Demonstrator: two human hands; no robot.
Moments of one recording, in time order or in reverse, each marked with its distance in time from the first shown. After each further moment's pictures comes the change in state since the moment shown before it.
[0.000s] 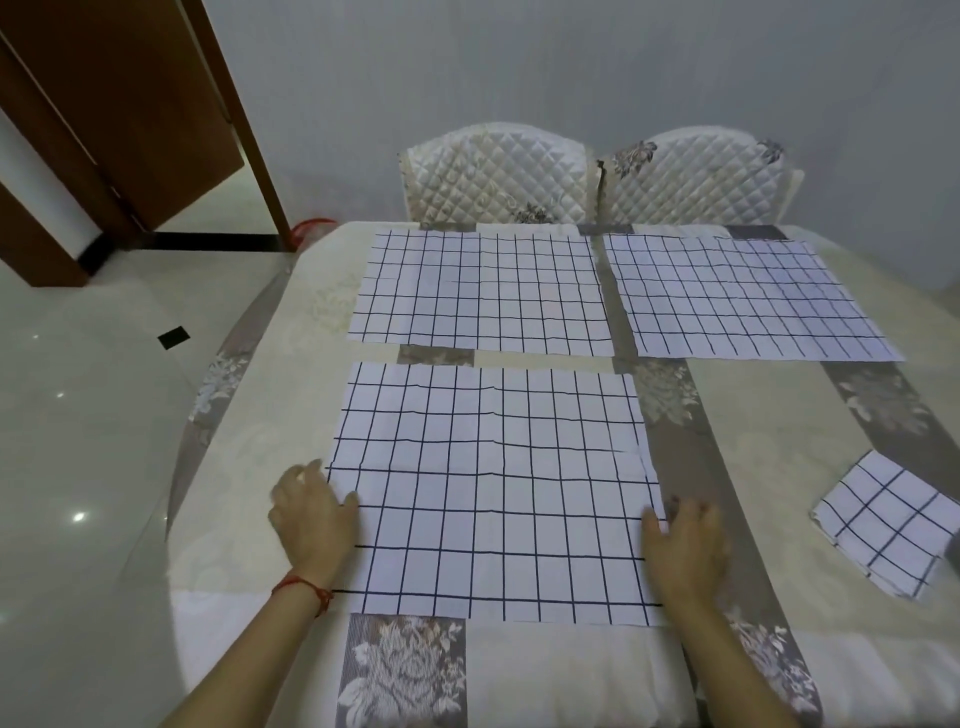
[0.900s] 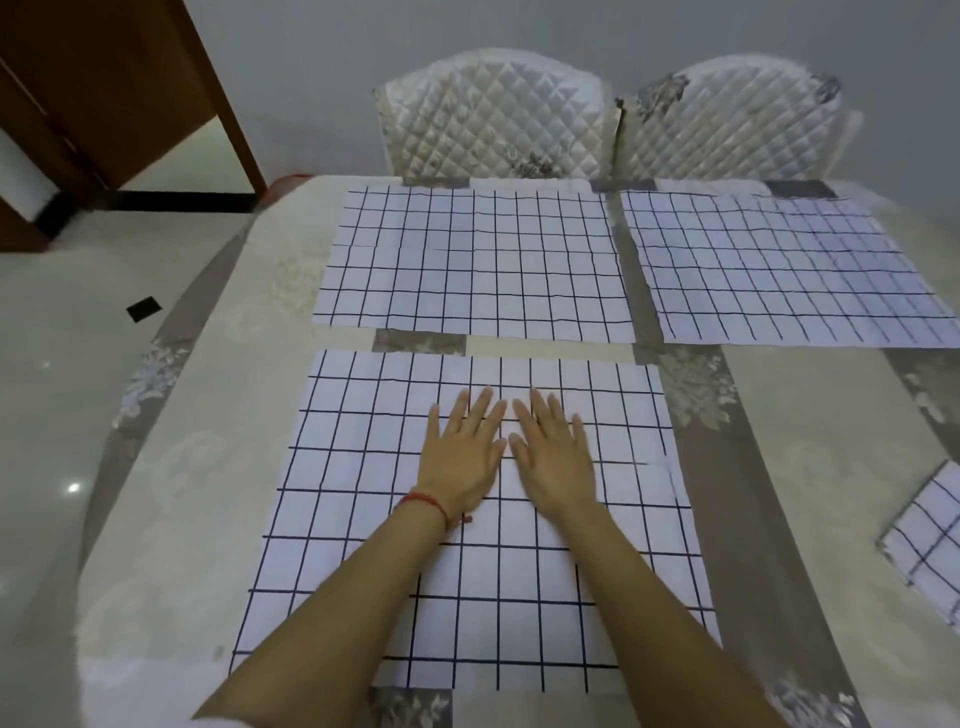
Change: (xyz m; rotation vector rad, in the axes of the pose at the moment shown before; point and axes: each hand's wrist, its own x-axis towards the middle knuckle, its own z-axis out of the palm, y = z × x) left_hand 0.038 0.127 0.119 0.300 -0.390 0.693; right_hand 0.056 -0.117 0.111 -0.200 -0.346 -0.636
